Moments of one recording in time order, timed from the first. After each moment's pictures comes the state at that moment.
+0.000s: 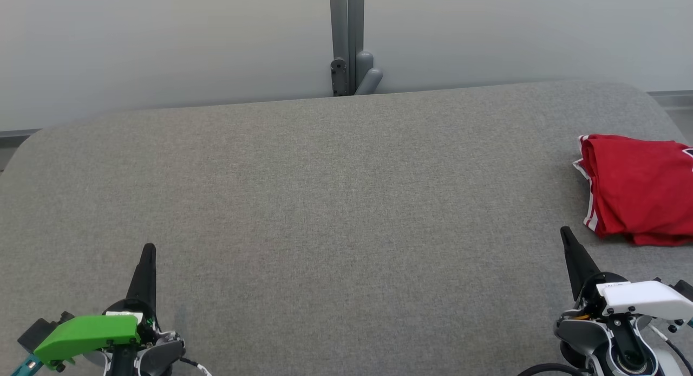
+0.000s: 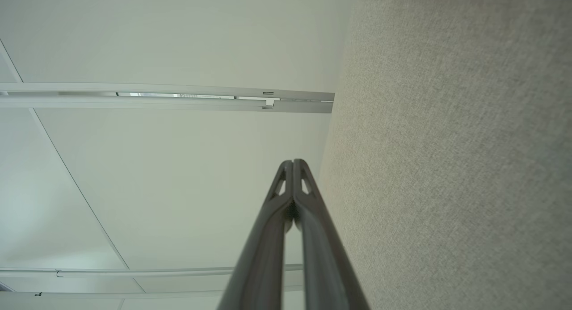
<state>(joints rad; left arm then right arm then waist) -0.08 0.05 0.10 0.25 -1.53 -0.13 0.10 -0.08 -0.05 -0.12 0.24 1.52 0.13 0.09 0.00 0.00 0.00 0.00</state>
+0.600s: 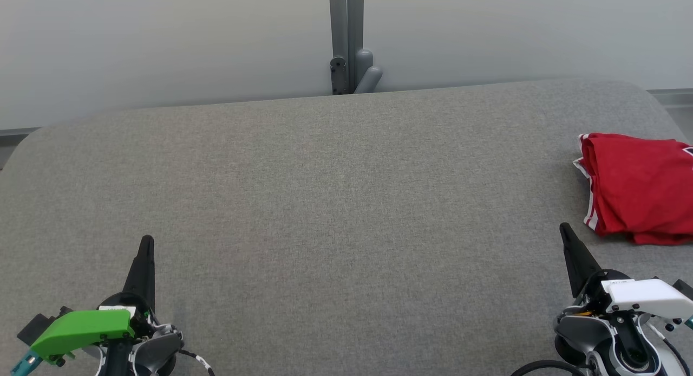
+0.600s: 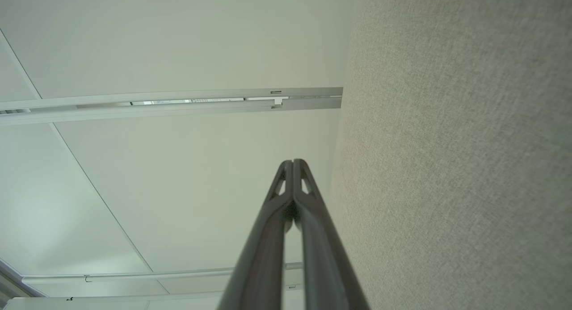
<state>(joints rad) -0.10 0.05 0.11 0.25 -1.61 -0.13 0.12 -0.09 -0.05 -0.12 0.24 1.61 0.13 0.11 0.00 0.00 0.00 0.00</state>
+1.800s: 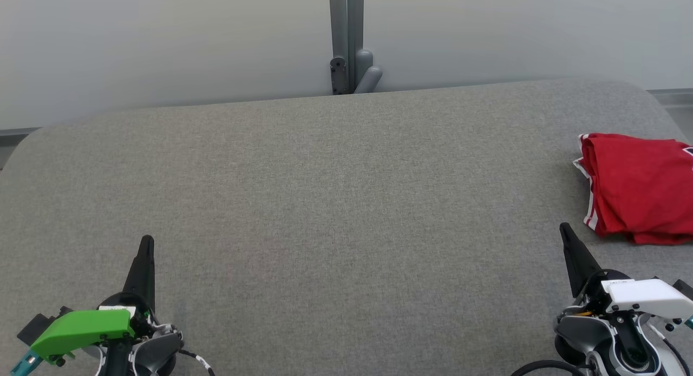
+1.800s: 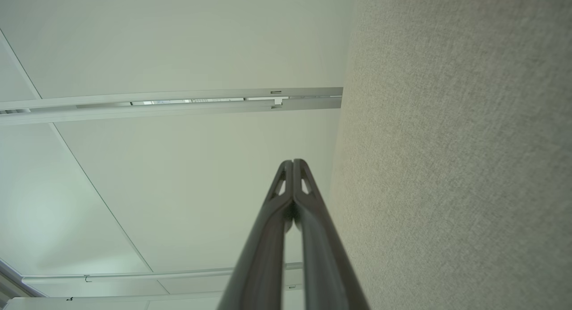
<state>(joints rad) -0.10 0.05 0.11 0.25 -1.61 -0.13 0.12 -0.09 -0.05 -0.12 0.24 1.61 0.13 0.11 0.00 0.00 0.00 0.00</state>
